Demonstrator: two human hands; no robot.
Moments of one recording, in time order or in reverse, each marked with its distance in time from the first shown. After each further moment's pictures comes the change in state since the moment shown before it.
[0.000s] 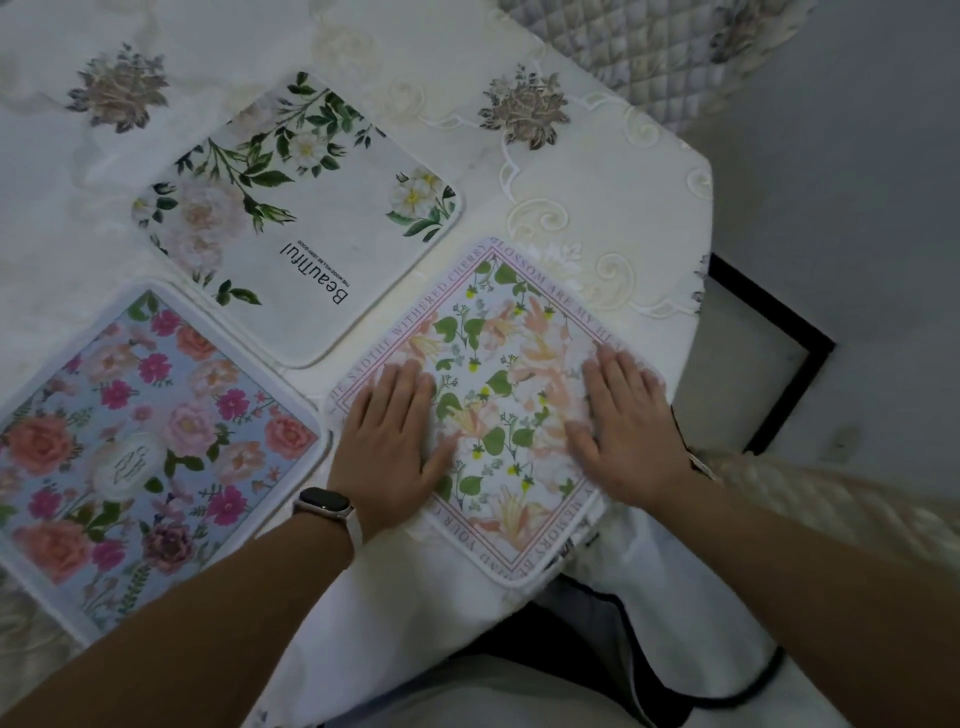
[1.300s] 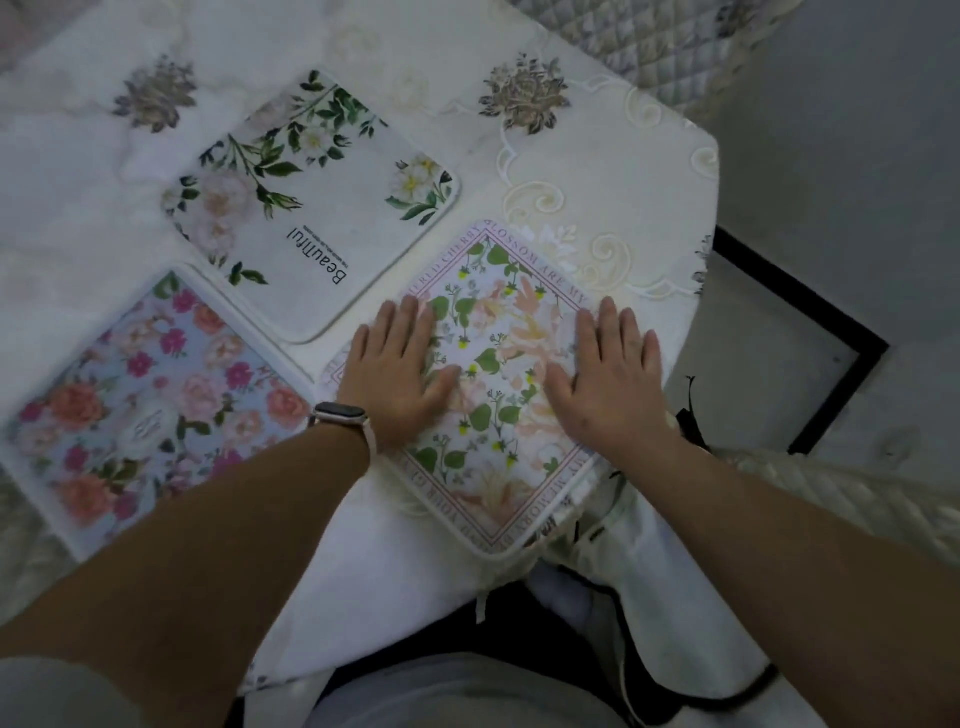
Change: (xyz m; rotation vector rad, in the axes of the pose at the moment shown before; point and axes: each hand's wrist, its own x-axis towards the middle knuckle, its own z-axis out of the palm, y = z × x) left_hand 0.044 0.010 -0.011 0.002 0.001 -0.111; right_hand 0.026 -0.008 -0.003 0.070 0.058 0.130
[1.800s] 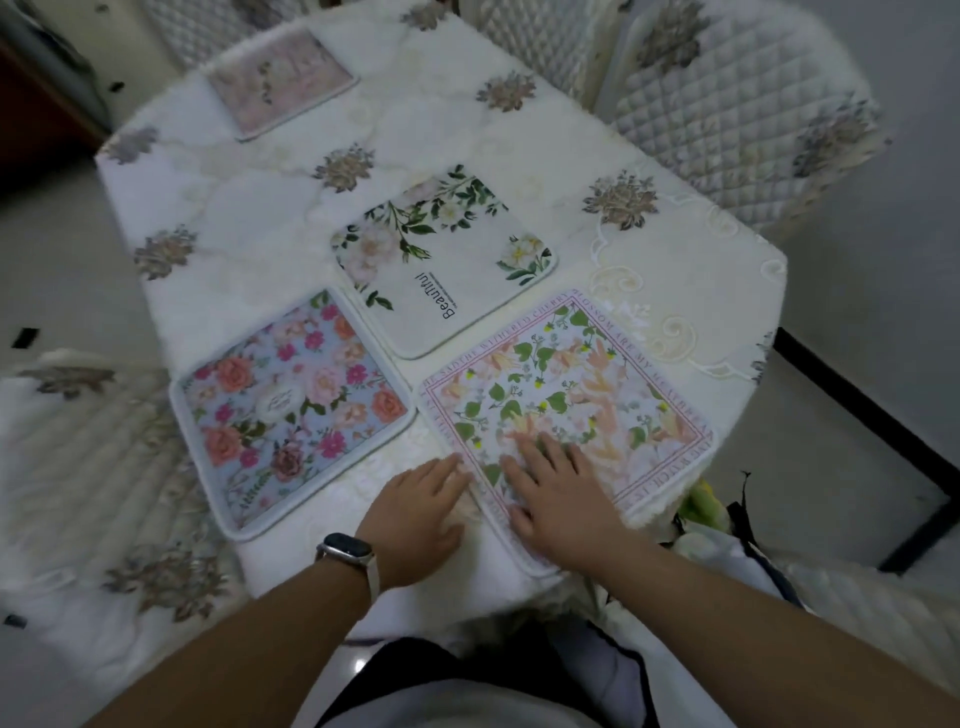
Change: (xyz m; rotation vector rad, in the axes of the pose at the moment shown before) left_hand -0.156 -0.003 -0.004 0.029 -0.174 0.009; right_hand -0.072 -0.081 0.005 -0.175 -0.255 -0.622
